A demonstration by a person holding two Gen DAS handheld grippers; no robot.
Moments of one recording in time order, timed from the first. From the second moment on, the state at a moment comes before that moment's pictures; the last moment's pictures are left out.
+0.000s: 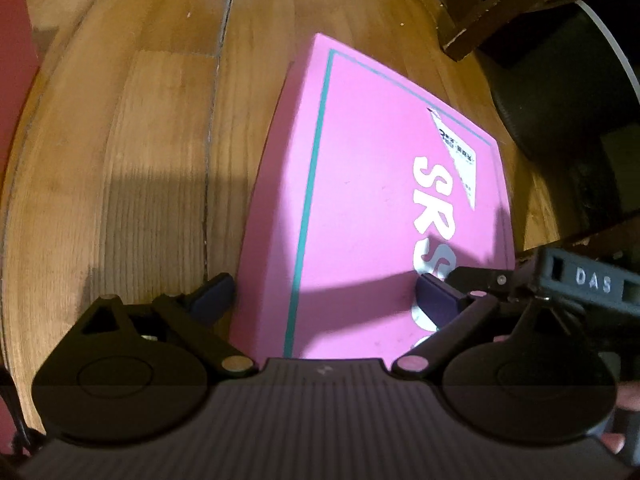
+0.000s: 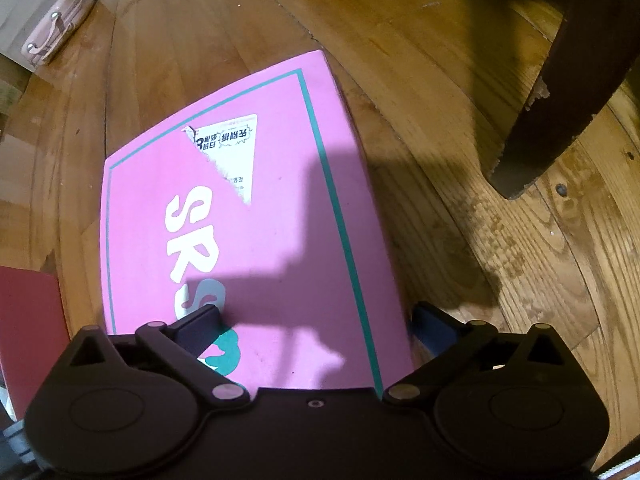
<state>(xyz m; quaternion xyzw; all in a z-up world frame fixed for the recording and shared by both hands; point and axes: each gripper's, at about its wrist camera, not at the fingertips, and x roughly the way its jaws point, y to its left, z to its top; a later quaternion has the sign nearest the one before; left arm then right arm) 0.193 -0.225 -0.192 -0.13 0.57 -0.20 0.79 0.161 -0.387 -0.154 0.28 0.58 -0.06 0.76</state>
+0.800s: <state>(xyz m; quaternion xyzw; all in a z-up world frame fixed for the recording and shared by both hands) 0.176 -0.218 -0.097 0.09 0.51 -0.19 0.84 0.136 -0.361 -0.104 0.29 0.52 0.06 0.80</state>
